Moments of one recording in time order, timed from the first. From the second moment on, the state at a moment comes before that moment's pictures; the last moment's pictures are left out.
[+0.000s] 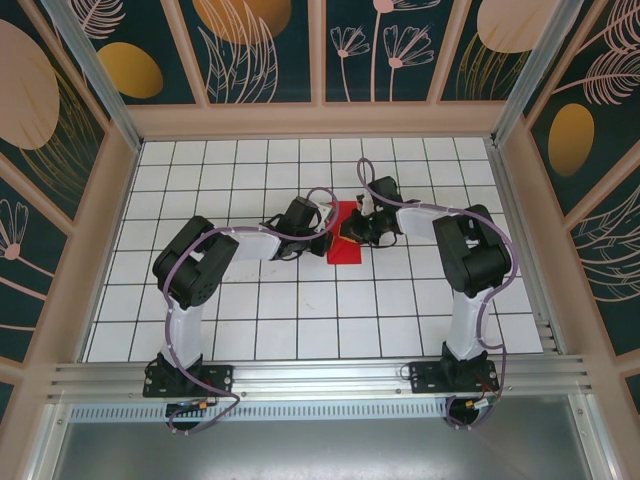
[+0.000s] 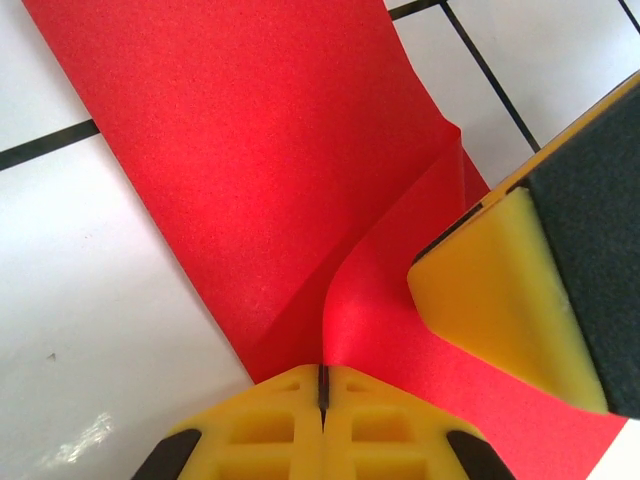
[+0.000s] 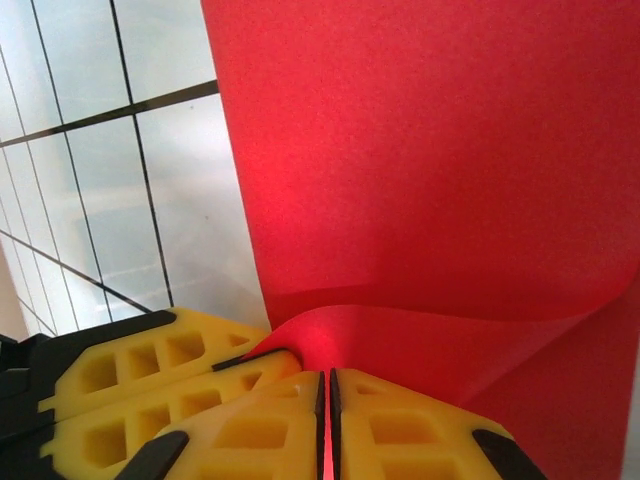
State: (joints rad) left arm -0.66 2.02 1.10 0.10 0.23 -0.30; right arm 0.41 1.95 1.13 -0.21 -0.57 0.65
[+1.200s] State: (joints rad) left arm -0.66 2.02 1.14 0.05 0.18 -0.32; right arm 0.40 1.97 1.11 -0.21 -0.52 0.64
